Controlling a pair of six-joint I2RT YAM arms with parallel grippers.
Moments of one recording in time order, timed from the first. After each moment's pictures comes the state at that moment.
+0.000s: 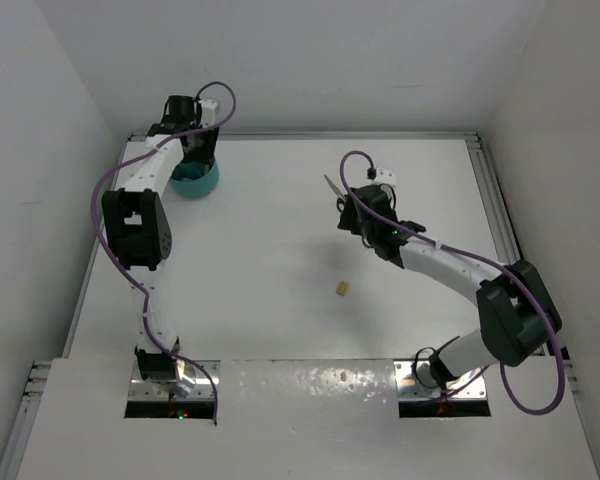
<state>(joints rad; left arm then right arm) -0.01 2.18 1.97 -0.63 0.07 0.22 0.55 1.49 0.87 0.01 0.37 0.56</state>
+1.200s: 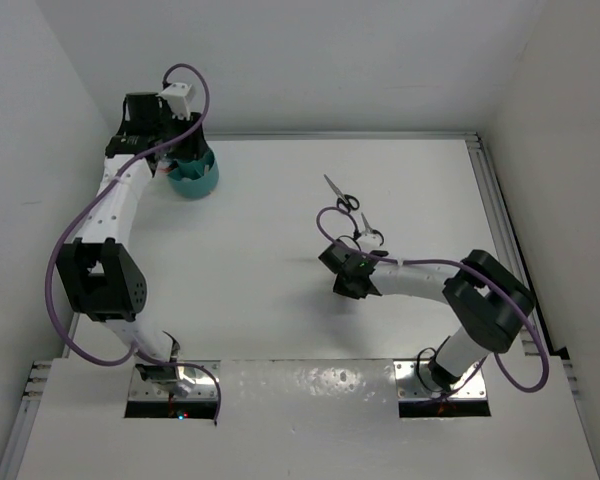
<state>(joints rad) 0.02 1.69 1.64 -0.54 0.30 0.10 0.82 1.61 0.75 -0.37 0.38 1.07</state>
